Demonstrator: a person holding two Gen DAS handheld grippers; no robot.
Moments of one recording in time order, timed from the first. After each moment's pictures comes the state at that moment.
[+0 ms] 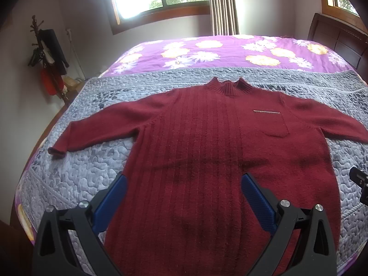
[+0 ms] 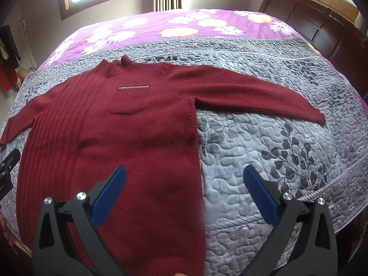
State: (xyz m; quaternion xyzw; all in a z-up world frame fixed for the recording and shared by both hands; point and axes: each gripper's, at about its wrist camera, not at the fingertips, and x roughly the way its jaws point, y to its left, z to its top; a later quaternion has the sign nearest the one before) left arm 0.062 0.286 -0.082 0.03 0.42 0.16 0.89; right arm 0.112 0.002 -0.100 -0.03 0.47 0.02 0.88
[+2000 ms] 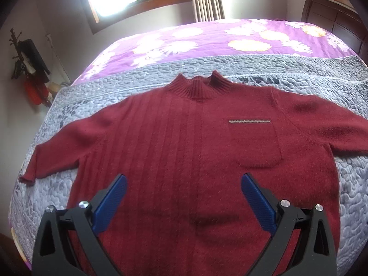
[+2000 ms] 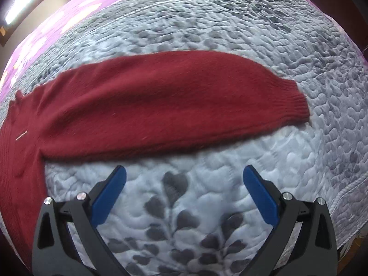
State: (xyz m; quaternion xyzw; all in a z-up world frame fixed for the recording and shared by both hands) left arm 0.219 0.209 -0.132 0.06 0.45 0.12 0.88; right arm 0.286 -0.249 -0.171 0.05 0.59 -0.10 0.80
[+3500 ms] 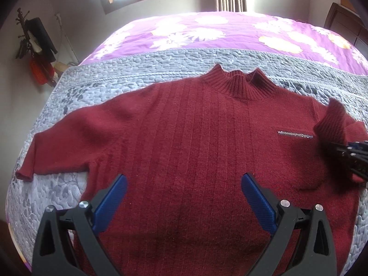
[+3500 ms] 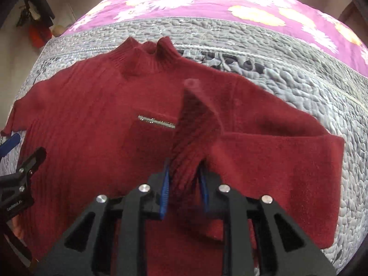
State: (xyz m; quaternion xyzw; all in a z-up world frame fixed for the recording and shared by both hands) left arm 0.233 0.309 -0.146 0.01 0.49 0.17 0.86; right arm 0.353 0.105 -0.163 -0.09 0.55 0.20 0.80
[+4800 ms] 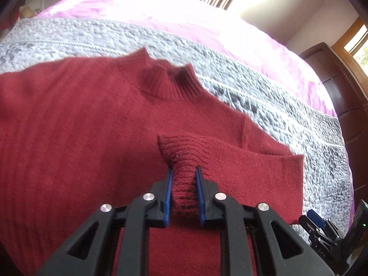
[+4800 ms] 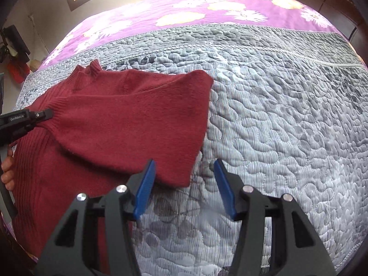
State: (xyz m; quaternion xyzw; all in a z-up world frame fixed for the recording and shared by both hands) left arm 0.298 0.270 -0.153 -0.19 0.49 0.04 0.85; right arm 0.306 -0.077 -0.138 -0.01 0.52 0.12 0.85
